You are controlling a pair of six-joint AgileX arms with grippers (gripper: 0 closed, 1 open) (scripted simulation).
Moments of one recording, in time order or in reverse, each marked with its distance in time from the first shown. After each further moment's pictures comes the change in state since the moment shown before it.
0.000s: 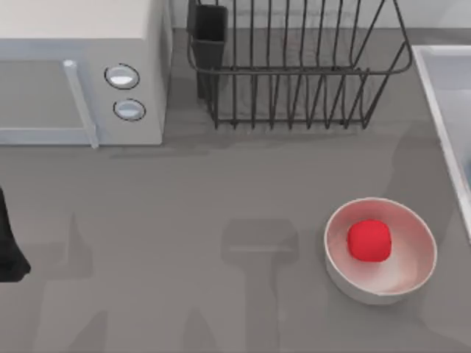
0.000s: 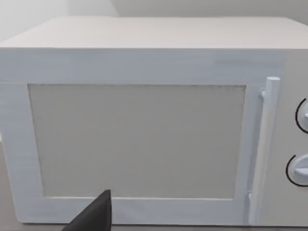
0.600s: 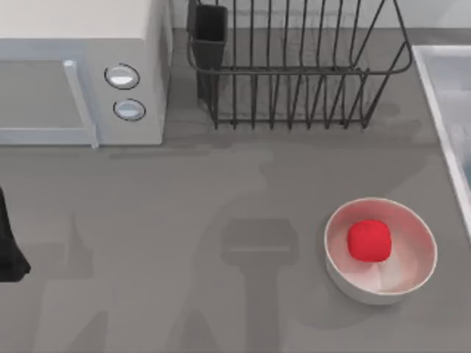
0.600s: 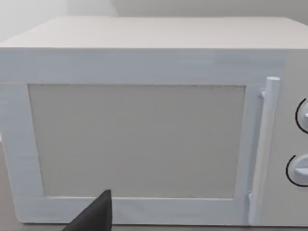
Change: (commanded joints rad) left arm 0.000 0.000 0.000 0.000 0.000 0.000; right arm 0.102 -0.571 -0.466 0.390 0.027 0.048
